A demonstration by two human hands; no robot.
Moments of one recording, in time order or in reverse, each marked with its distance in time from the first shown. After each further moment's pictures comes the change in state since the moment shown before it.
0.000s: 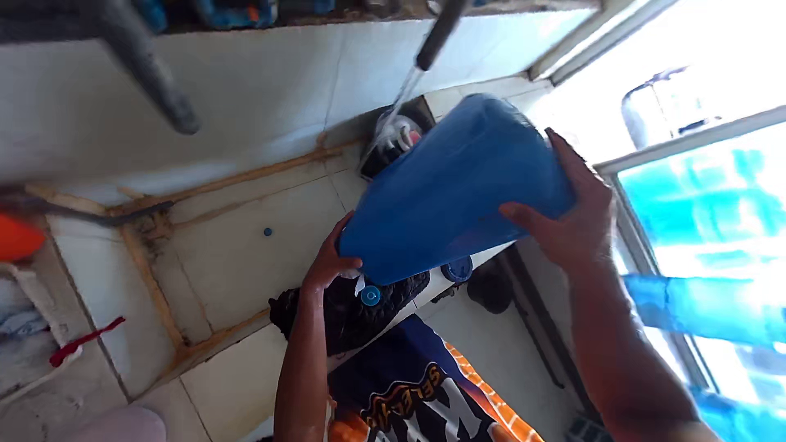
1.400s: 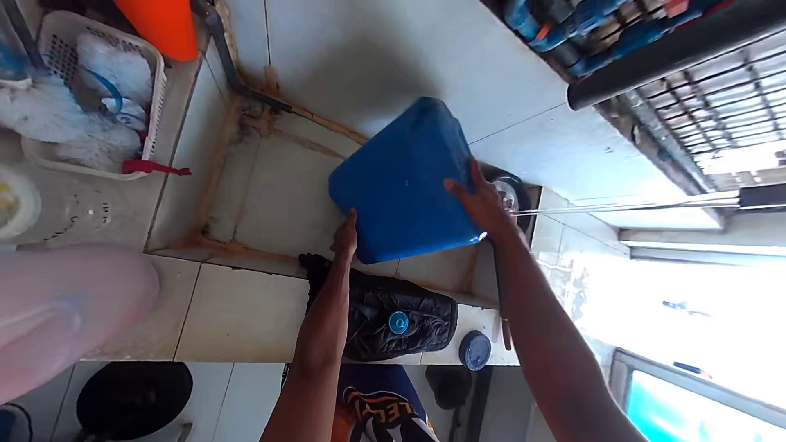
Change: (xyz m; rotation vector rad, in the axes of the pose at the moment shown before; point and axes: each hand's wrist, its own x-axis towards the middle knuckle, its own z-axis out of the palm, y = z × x) left_hand -0.026 -0.091 -0.102 -0.154 1.091 -0.545; right_hand 0.150 -0.094 0.309 -0.228 -0.639 -0.053
